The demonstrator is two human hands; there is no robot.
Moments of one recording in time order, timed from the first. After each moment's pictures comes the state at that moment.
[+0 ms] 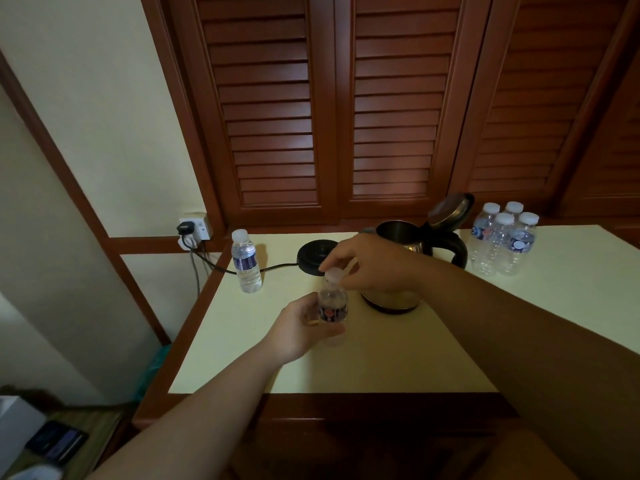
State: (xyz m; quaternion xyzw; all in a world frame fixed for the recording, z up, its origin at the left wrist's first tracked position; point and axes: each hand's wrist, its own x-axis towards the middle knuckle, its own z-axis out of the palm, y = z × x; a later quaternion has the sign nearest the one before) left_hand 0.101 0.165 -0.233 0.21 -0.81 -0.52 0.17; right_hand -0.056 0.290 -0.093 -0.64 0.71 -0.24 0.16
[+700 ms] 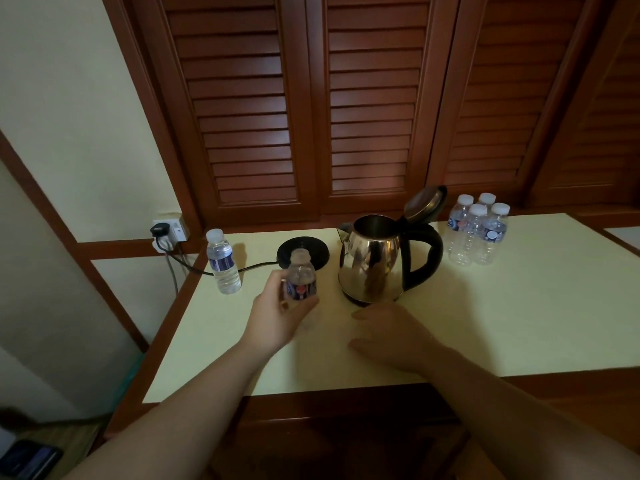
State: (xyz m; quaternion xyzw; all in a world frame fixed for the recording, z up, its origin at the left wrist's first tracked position) left_hand 0.095 0.172 -0.218 0.24 -0.80 -0.45 0.30; right_hand -0.064 0.360 -0.228 -0.51 0.85 -0.13 0.07
